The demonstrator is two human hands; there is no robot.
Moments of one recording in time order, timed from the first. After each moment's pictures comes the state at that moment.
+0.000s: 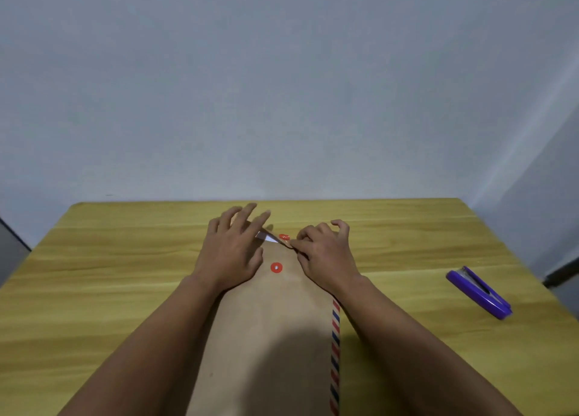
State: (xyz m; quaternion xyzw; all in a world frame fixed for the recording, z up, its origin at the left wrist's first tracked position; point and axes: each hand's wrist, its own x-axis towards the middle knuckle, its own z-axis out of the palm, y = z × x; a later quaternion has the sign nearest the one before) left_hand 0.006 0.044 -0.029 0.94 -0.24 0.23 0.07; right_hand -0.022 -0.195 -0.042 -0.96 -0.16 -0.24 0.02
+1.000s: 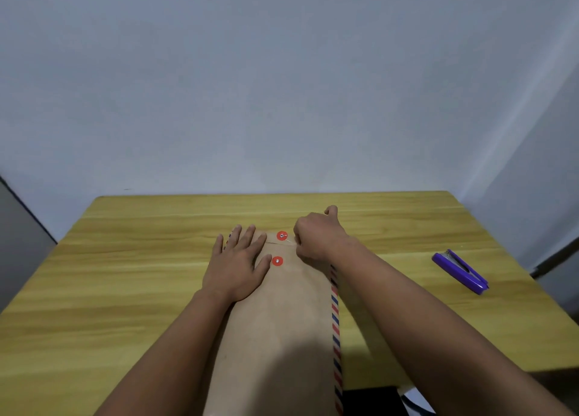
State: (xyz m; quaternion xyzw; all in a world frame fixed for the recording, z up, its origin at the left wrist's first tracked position) left_hand -0.056 0.045 -0.046 0.98 -0.16 0.04 0.12; right_hand -0.035 -0.164 0.028 -0.99 -0.12 0.02 -0.08
